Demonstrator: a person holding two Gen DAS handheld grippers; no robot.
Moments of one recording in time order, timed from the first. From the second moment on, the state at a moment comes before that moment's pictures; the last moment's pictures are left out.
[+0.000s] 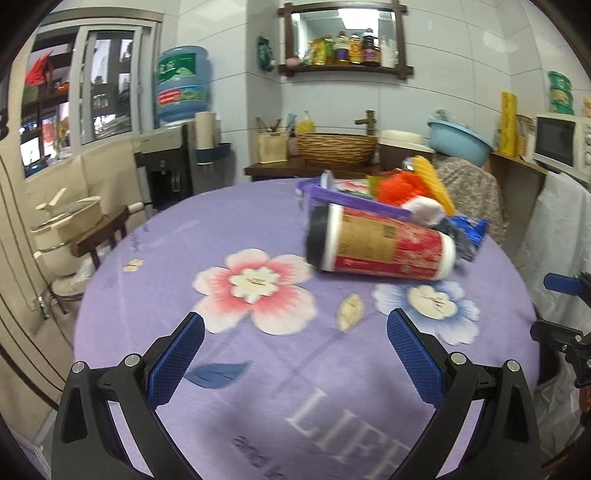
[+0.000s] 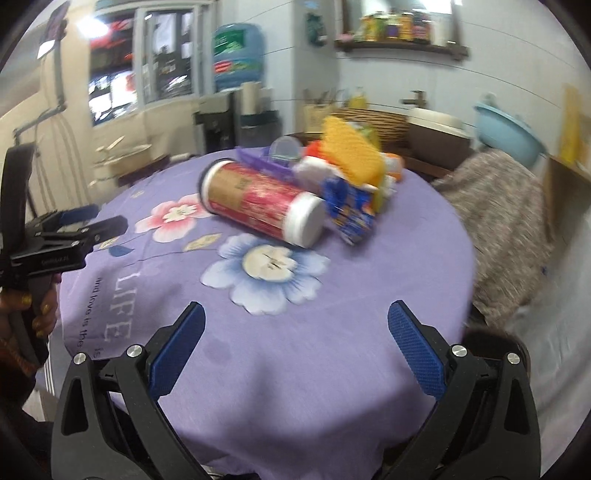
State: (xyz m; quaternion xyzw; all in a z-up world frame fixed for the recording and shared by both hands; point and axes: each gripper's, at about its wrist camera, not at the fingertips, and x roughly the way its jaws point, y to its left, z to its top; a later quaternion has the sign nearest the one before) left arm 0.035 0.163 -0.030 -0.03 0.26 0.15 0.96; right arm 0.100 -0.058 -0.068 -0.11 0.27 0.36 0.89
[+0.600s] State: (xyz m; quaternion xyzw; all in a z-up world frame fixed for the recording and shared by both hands) left arm 0.027 0.225 -0.038 -0.08 0.26 0.20 0.94; right arm 0.172 0.152 -0.082 -0.47 0.19 0.38 0.77
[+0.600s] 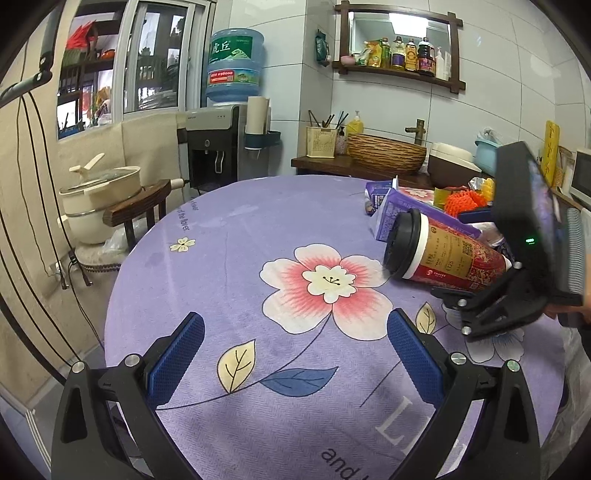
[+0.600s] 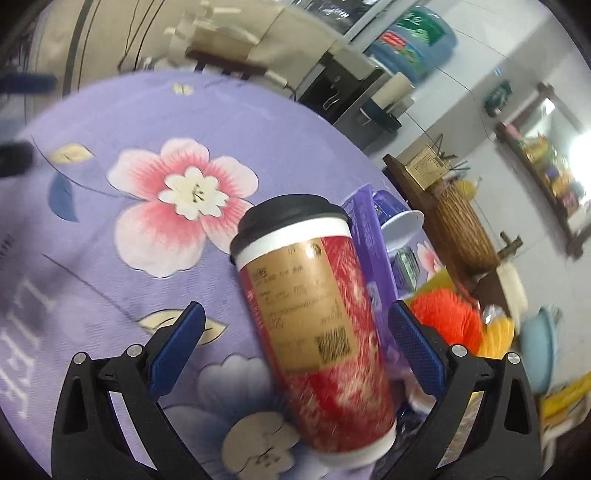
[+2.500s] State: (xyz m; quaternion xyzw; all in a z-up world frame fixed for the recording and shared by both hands) left arm 0.148 0.058 -0.019 0.01 0.29 -0.07 0.95; right arm 0.095 -0.153 0.026 -0.09 0.15 0.23 0.96
